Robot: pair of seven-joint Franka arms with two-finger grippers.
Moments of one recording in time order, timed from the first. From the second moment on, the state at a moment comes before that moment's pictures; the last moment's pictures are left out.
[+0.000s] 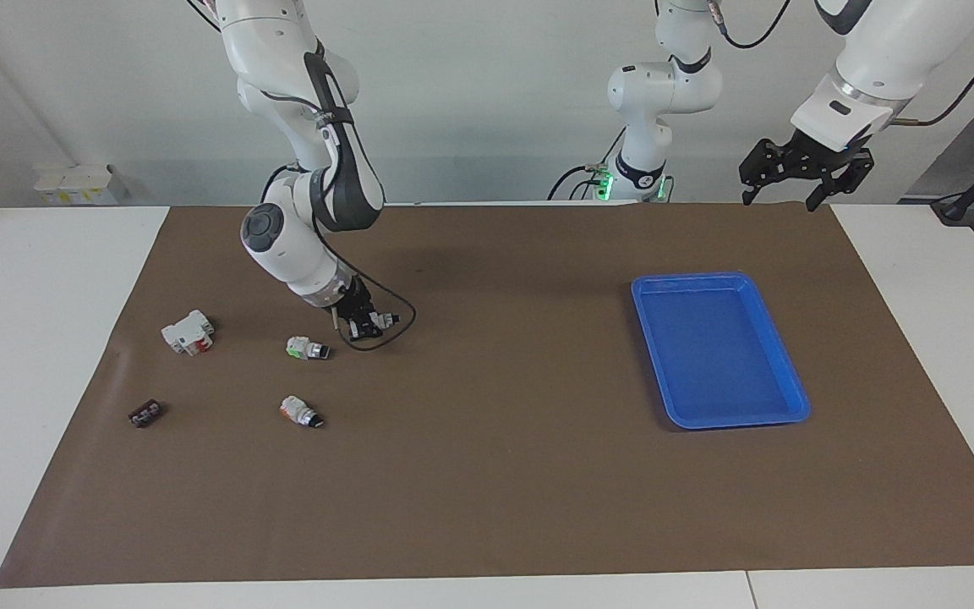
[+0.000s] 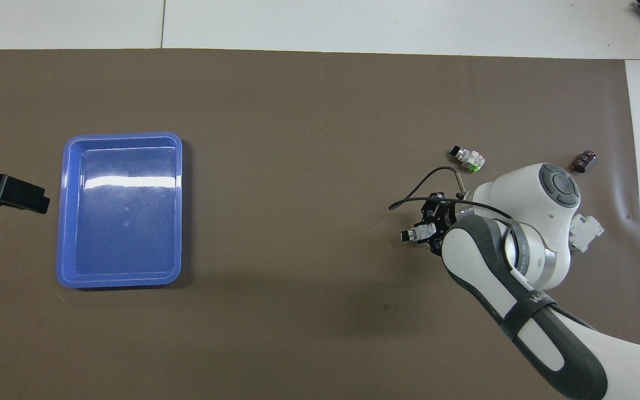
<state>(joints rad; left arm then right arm) -0.05 -0.03 -0.03 -1.54 -0.01 1.41 0.13 0.19 0.16 0.01 -2.17 0.42 2.21 1.39</state>
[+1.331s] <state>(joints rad) -0.05 -0.06 -0.16 -1.57 -0.37 1.51 -1.17 0.39 0.09 0.16 -1.82 0.95 2.24 1.48</state>
